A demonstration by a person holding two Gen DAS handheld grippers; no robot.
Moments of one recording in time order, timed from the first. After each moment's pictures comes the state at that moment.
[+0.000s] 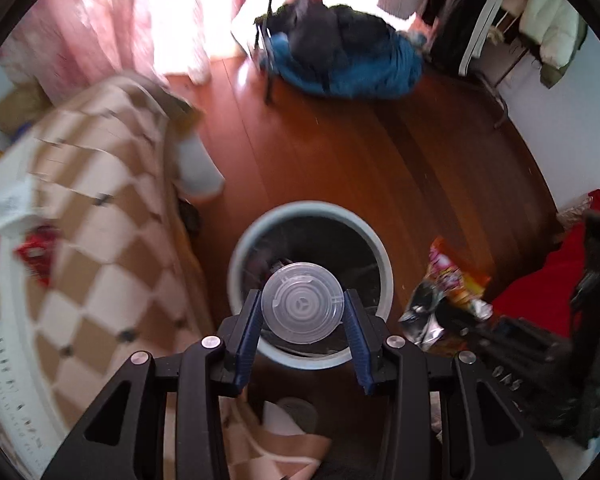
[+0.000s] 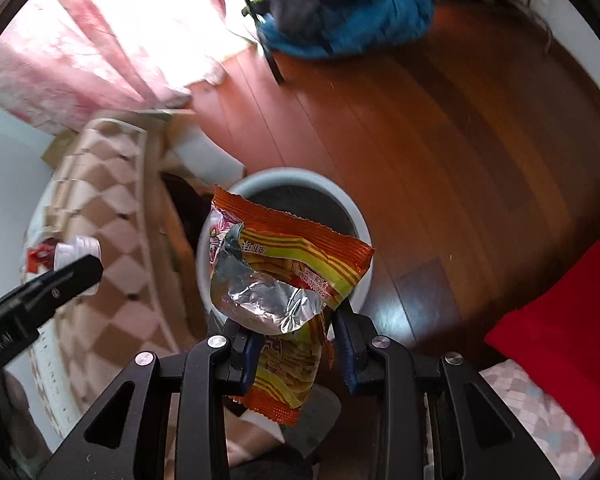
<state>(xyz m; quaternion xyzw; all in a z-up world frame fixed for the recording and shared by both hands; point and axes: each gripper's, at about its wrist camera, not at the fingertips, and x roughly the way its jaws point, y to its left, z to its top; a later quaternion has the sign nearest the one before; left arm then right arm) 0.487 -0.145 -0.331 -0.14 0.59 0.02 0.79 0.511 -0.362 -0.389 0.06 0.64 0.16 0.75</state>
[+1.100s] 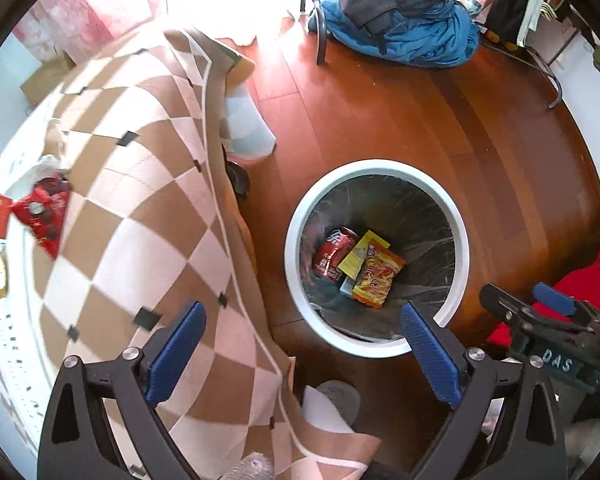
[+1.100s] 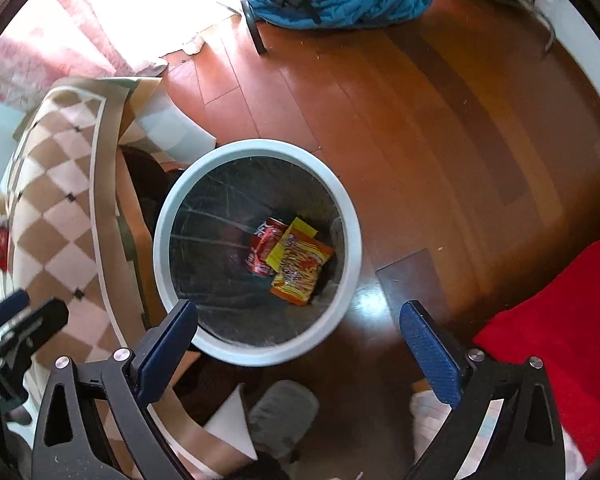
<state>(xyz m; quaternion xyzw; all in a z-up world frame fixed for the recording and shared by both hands) 0.463 -0.134 -0.367 -0.09 0.63 0.11 0.76 0.519 -0.345 -0.430 0.00 0.66 0.13 0.74</state>
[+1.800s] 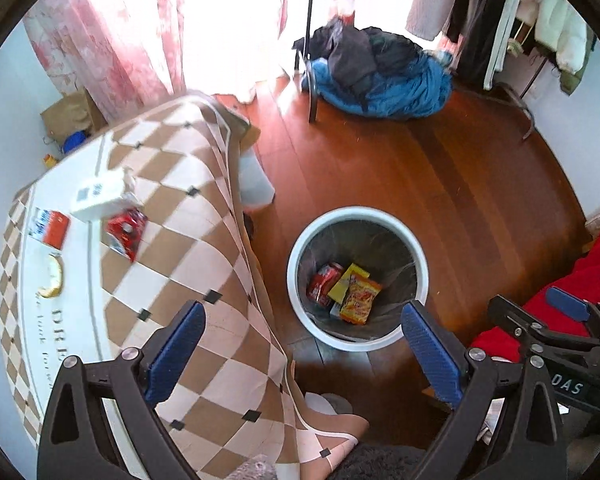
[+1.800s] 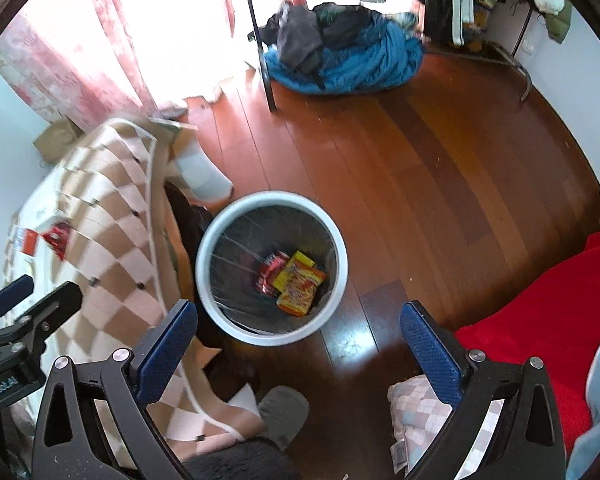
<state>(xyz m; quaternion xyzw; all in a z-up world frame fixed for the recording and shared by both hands) 0.417 -0.131 -0.258 -0.09 0.55 0.10 0.82 0.467 -0.350 -0.283 -0.01 0.58 0.13 0.80</state>
